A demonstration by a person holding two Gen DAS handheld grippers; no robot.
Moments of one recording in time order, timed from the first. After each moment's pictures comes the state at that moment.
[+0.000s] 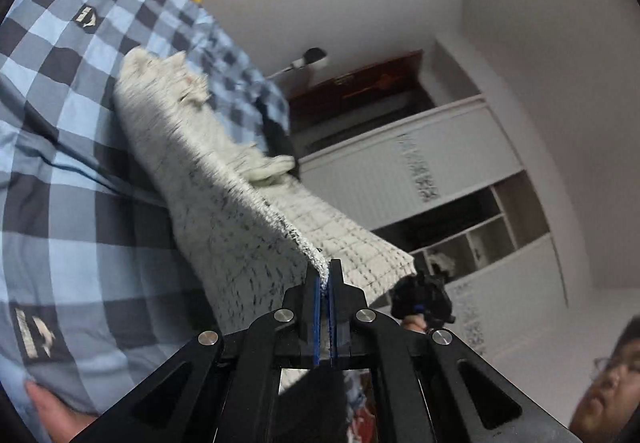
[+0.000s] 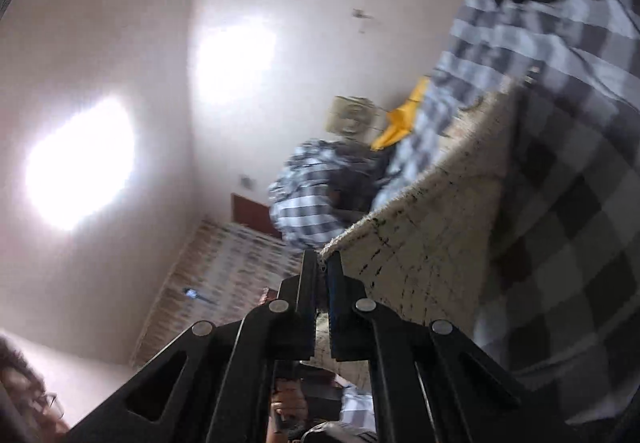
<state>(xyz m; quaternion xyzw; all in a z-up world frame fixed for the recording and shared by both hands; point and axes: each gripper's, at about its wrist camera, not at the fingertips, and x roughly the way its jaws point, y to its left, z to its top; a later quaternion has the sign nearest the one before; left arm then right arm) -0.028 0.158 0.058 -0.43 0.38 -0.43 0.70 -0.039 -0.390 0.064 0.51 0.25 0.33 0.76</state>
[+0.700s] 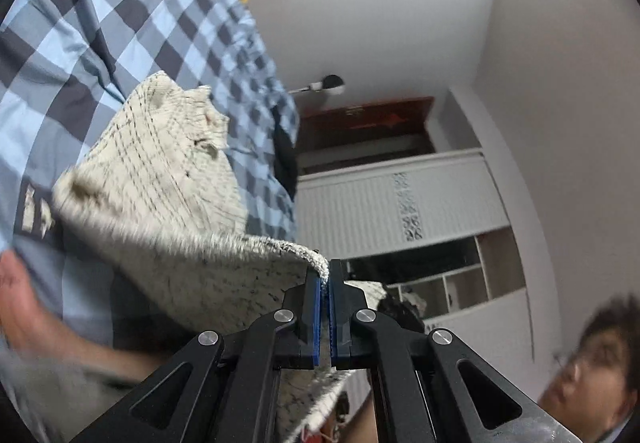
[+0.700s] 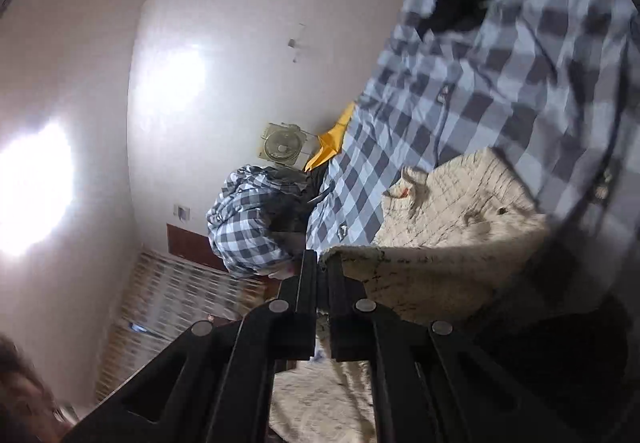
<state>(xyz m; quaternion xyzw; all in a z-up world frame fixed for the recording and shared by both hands) -0.068 0.189 0.018 -0.53 0.38 -0.37 0.66 -0.077 -0.404 0.058 0.53 0.30 0.17 0.78</state>
